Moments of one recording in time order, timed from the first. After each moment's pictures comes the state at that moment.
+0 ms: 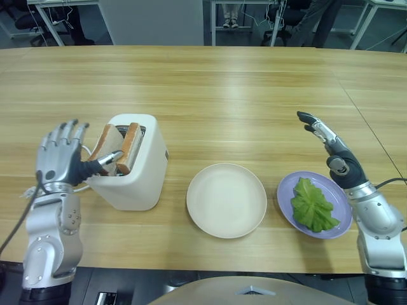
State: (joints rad) left arm 0.23 0.62 0.25 -0.37 0.94 0.23 -0.08; right arm 0.13 -0.48 -0.19 -0.33 -0.09 -0.34 0.32
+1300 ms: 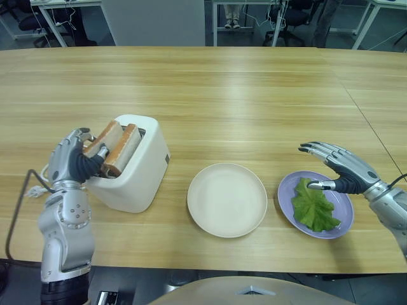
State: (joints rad) left arm 0.16 0.43 0.36 -0.42 0.57 0.24 -0.08; right arm 0.09 -0.87 -0.12 0.07 -0.67 -0.62 0.13
